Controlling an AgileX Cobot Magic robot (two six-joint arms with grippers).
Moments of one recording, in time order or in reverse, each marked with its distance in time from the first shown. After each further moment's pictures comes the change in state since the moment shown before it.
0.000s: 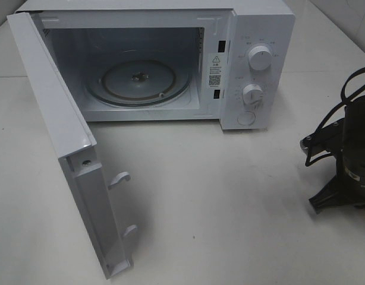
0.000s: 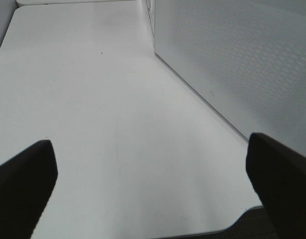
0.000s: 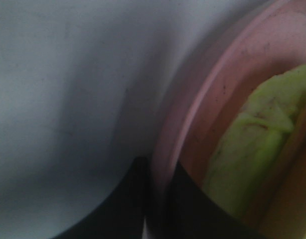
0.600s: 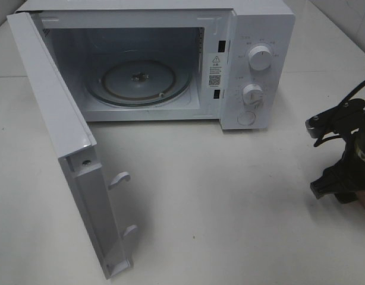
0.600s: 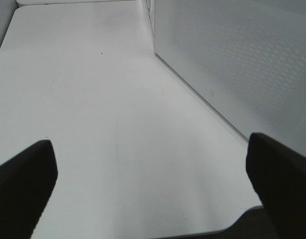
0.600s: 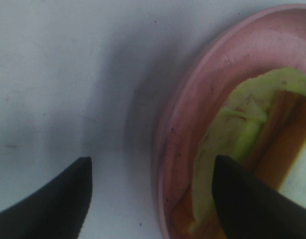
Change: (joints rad) left arm 0.000 0.000 0.000 0.000 0.000 0.000; right arm 0.000 -0.170 0.002 0.187 0.002 -0.186
